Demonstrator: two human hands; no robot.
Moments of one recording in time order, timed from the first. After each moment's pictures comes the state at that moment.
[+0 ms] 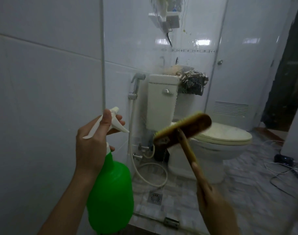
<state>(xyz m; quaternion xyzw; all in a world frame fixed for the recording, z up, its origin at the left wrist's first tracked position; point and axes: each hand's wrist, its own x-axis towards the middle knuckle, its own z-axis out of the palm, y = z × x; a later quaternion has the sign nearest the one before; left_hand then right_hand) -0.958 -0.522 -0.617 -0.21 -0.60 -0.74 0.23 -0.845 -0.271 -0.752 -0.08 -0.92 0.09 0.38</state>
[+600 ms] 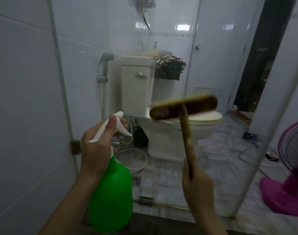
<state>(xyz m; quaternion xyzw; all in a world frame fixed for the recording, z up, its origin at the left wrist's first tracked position) -0.918 -0.442 -0.664 -0.24 -0.61 -0.73 0.16 -0.821 -0.241 -0.762 -0.14 -0.85 0.15 0.48</state>
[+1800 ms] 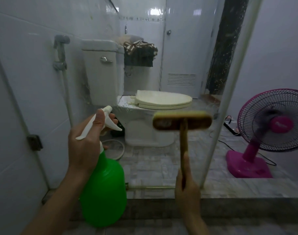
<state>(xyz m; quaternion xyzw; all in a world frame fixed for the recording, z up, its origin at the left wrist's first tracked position) -0.880 -0.380 -0.688 -0.29 -0.60 -0.74 0.12 -0.752 -0.188 -0.856 -0.22 -0.80 0.24 0.51</state>
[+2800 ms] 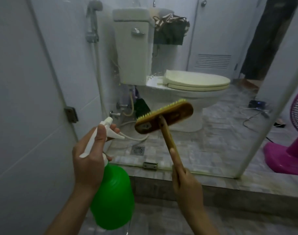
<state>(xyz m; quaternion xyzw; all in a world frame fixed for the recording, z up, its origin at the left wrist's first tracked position) -0.898 -0.449 -0.775 -0.22 -0.65 -0.71 0.16 -0.799 -0.258 -0.902 -0.16 -0.91 0.16 0.34</state>
